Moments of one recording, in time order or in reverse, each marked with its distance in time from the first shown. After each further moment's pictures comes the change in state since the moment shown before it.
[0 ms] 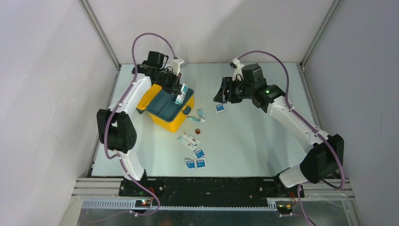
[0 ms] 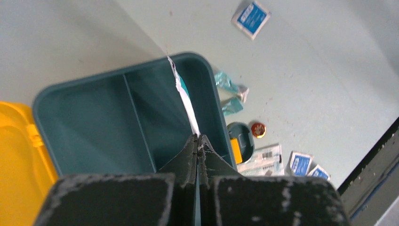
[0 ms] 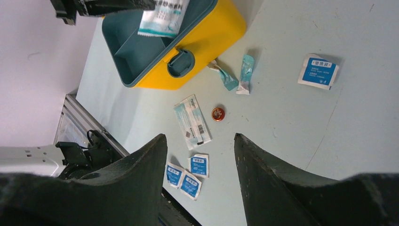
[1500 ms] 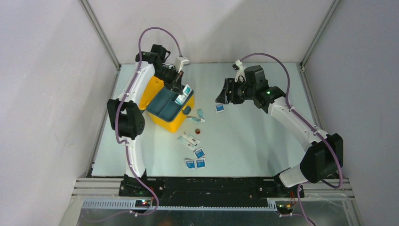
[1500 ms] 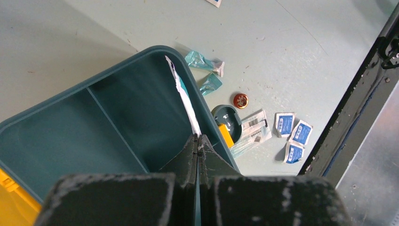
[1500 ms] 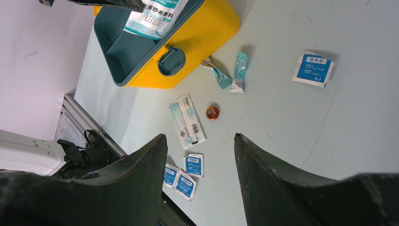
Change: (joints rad) left arm 0.023 0.268 0.393 -0.429 0.153 0.251; right arm -0.040 -0.001 -0.059 0.049 -0.042 -0.008
